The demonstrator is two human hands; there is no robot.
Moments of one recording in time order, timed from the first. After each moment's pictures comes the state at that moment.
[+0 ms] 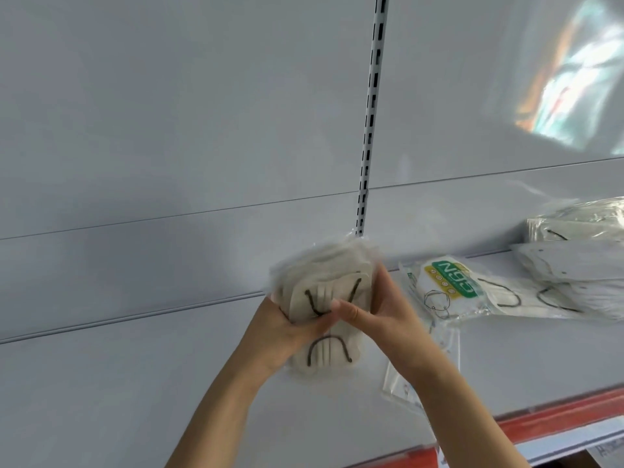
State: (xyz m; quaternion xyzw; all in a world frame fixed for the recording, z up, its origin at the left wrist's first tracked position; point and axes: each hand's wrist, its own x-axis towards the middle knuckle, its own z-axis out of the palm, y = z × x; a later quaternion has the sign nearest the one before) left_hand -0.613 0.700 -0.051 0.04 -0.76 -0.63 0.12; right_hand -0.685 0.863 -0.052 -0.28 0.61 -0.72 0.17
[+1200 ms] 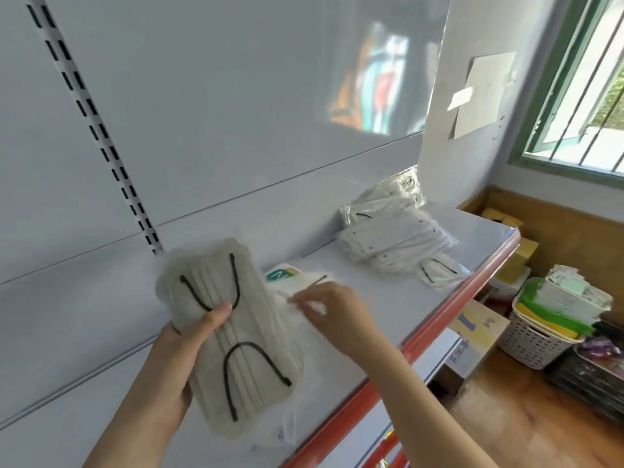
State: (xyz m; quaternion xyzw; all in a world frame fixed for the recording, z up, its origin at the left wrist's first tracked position) left_hand -0.689 0.819 -0.029 0.15 -0.64 -0.76 -0.01; right_hand -0.777 1.032 -0.102 -0.20 0.90 -0.36 -0.14
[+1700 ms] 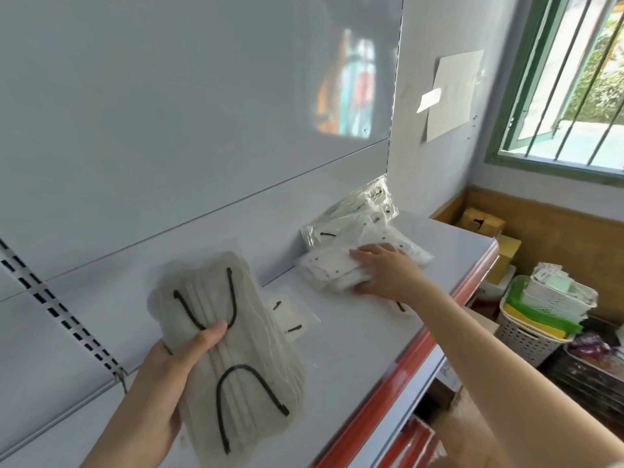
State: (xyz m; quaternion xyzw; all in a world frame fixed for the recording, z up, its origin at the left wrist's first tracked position) left_hand -0.749 0.891 -0.028 0.14 -0.65 -0.74 -0.05; right_hand -0.922 1.218 -0.111 -0.08 0.99 -0.11 -0.03
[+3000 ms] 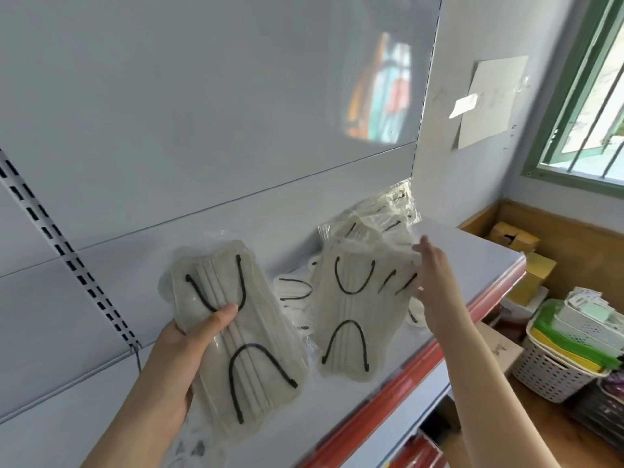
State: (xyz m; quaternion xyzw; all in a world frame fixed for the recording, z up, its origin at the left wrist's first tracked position) left_hand -0.752 0.902 -0.041 0.18 -0.66 -0.73 0.03; right_hand -0.861 1.205 -0.086 0.17 0.68 -0.70 -0.12
